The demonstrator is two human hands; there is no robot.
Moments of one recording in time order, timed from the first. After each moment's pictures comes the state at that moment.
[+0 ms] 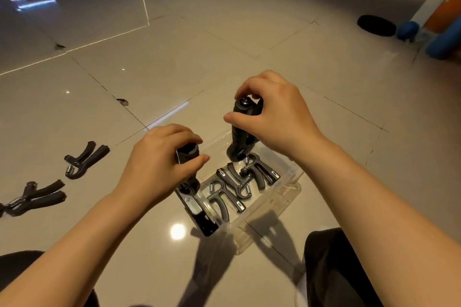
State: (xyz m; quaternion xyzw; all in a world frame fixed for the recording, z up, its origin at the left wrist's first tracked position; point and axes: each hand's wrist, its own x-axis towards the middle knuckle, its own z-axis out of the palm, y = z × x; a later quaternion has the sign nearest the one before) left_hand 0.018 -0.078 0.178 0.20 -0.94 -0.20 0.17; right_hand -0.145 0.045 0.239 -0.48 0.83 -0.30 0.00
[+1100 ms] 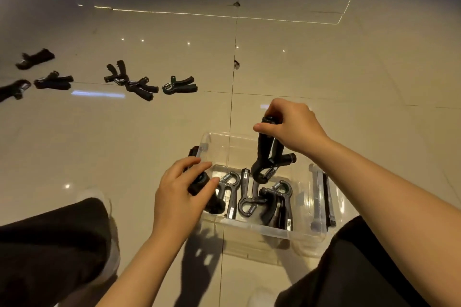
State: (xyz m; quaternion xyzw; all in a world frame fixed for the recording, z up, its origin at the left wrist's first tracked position) left_hand -0.084 0.083 0.076 0.65 -0.62 -0.23 0.37; right_hand -0.294 -0.035 0.142 -0.71 0.63 -0.16 0.25
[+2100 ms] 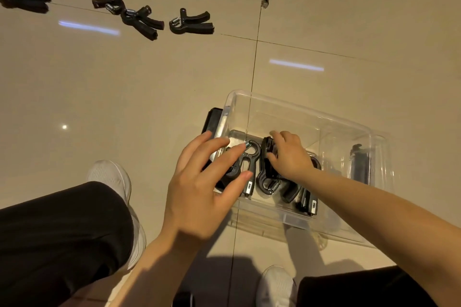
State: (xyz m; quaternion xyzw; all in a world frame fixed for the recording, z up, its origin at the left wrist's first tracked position) left_hand -0.062 0.075 0.031 0.63 -0.68 -0.17 0.34; right_hand -0.276 -0.031 -0.100 -0.76 0.62 0.07 0.20
